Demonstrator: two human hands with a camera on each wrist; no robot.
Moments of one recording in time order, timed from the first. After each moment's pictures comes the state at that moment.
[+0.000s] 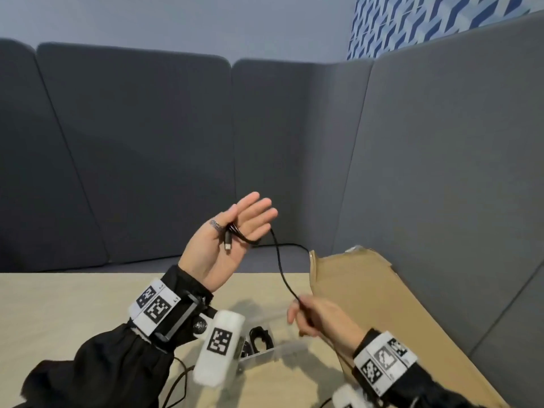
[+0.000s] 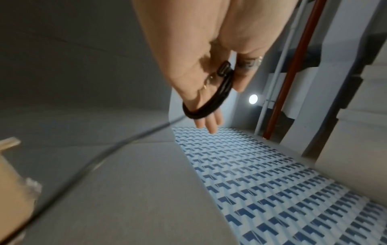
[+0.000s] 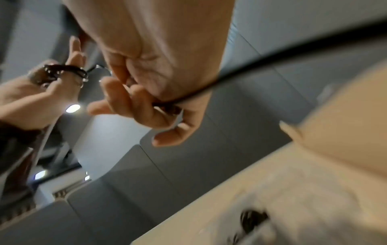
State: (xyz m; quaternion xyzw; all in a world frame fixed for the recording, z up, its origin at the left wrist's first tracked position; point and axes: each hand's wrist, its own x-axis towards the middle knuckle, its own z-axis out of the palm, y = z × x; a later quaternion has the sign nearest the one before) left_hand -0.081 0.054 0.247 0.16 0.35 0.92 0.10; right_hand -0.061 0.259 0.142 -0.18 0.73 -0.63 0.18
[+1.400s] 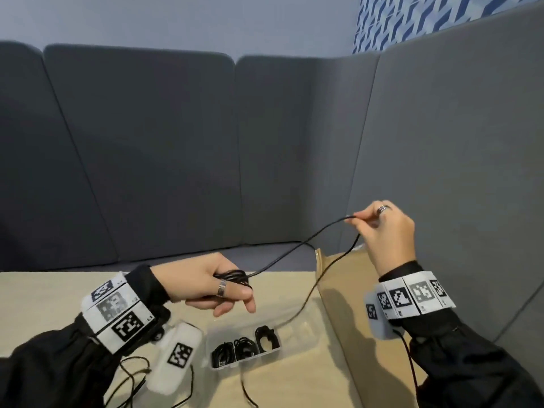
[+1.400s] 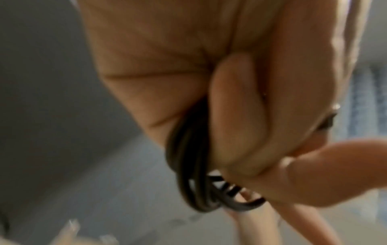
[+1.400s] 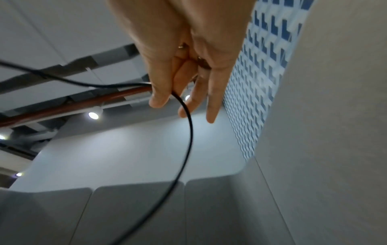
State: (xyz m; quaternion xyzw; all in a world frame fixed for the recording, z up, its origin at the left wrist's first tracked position) left_hand -0.073 0.002 0.240 0.29 0.75 0.50 0.33; right_hand -0.110 0.304 0.237 -0.06 0.84 -0.38 -0.40
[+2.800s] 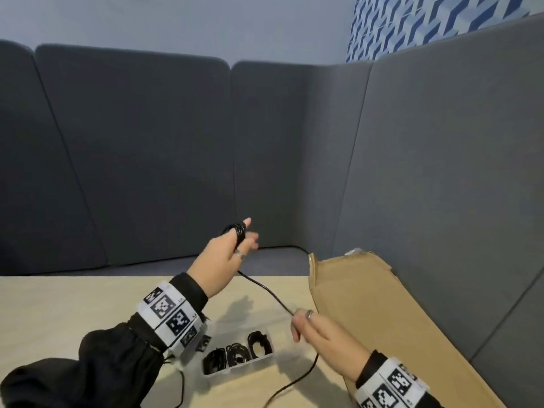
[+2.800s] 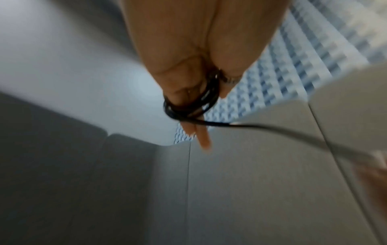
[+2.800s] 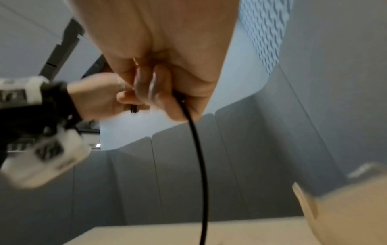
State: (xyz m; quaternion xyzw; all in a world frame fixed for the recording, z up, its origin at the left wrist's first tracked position) left_hand -0.108 0.041 0.206 0.19 0.87 0.44 -0.12; right_hand -0.047 0.265 0.136 -0.24 0.85 -0.46 0.06
